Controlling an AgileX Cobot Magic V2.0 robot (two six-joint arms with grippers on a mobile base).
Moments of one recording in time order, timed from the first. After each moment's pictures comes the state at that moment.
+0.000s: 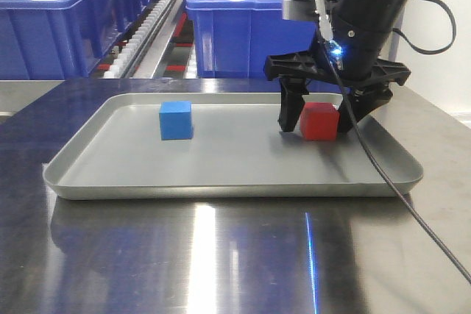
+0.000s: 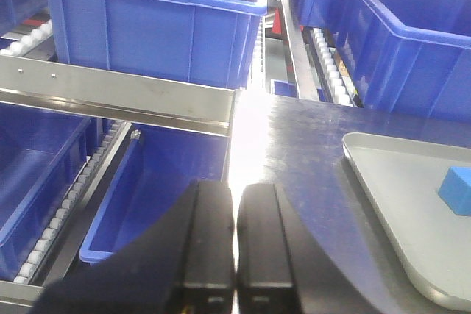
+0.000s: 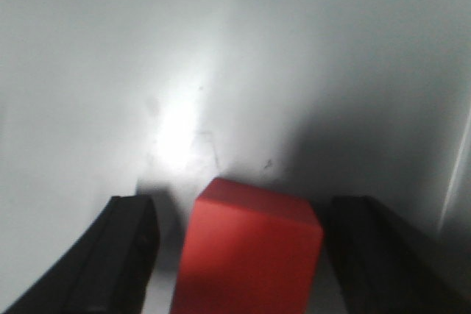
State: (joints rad) left arm -0.03 -0.01 0.01 -0.01 0.12 -0.17; right arm 0.41 1.91 -1.39 0.12 0.68 0.14
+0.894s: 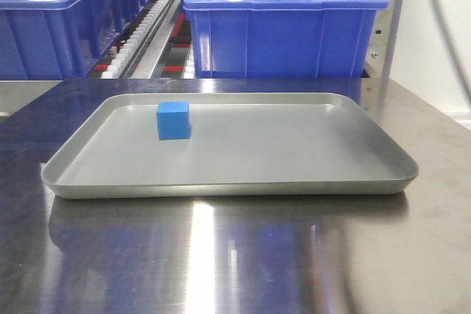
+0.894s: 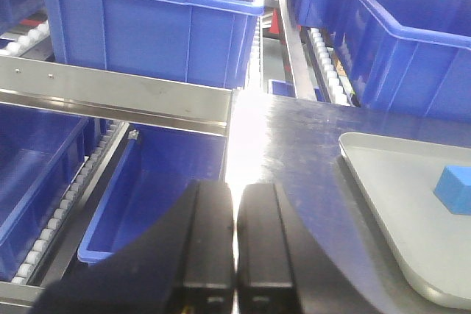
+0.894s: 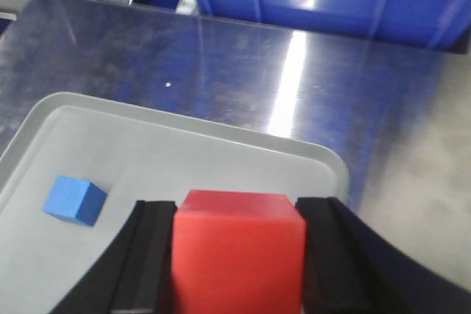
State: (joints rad) left arm -0.03 -0.01 0.01 -0.01 0.12 -0.17; right arm 0.38 1.34 -1.23 0.06 0.54 0.14
